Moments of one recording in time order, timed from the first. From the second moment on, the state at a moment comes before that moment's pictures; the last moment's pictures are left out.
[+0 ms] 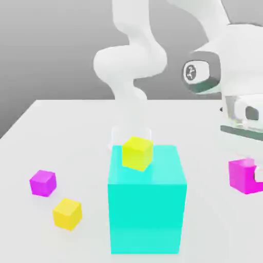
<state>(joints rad) 0.40 -0.07 -0.03 -2.56 -0.23 2.86 -0.35</state>
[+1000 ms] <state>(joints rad) -0.18 -0.27 -0.71 -2.80 -0.38 2.62 -0.93</state>
